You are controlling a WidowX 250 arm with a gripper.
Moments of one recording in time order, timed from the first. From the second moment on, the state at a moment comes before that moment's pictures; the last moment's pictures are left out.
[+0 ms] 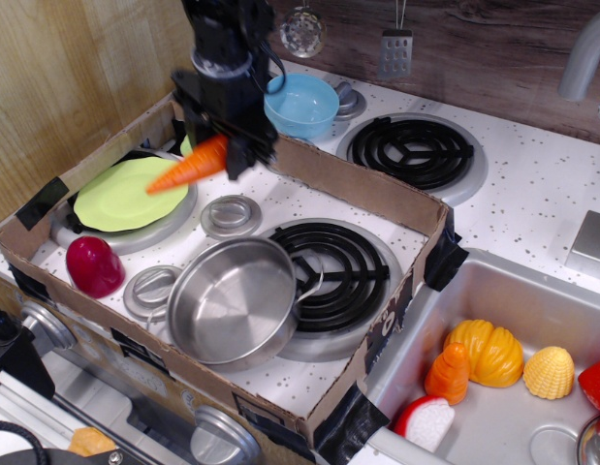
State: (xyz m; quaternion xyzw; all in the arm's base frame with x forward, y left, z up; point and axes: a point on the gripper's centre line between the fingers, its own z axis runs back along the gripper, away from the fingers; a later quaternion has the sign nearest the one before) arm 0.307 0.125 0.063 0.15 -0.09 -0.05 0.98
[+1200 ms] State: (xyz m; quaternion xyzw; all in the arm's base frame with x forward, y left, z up) arm 0.288 0.186 0.074 0.19 -0.12 0.01 0.97
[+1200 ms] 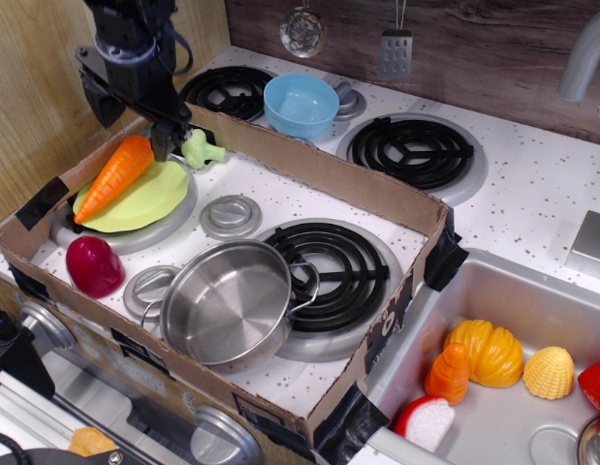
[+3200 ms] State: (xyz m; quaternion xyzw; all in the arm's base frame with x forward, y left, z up) arm 0.309 0.131 0.155 0.24 -0.11 0.03 0.96
